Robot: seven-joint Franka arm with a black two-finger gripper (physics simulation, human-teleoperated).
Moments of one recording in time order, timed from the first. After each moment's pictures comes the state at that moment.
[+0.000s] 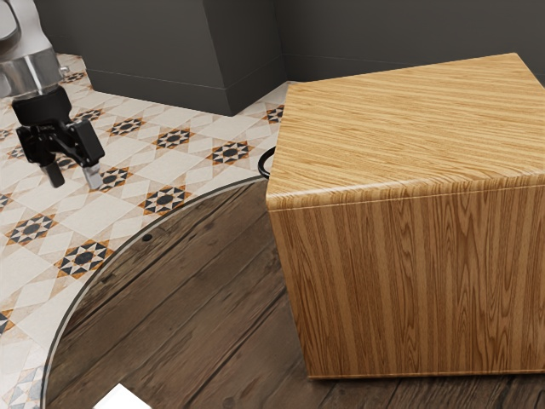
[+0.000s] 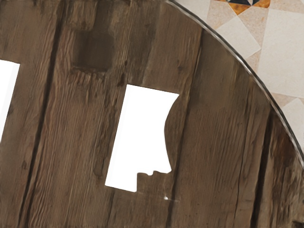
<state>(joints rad) 0.56 0.10 -0.09 -1.24 -0.06 1.22 -2.90</state>
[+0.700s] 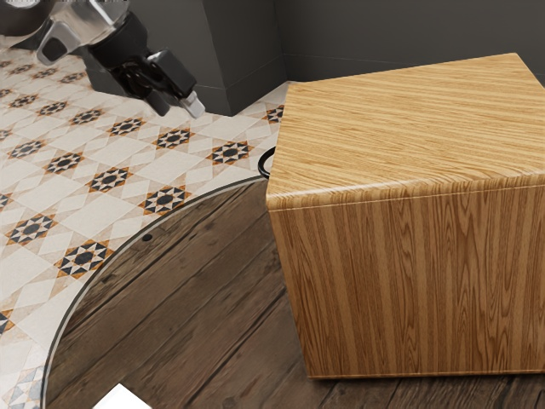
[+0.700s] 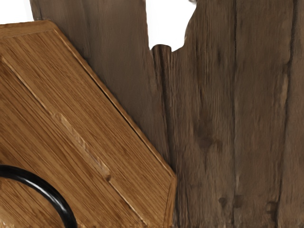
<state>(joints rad) 0.19 0.07 0.05 -1.19 -0.25 1.57 -2.90</state>
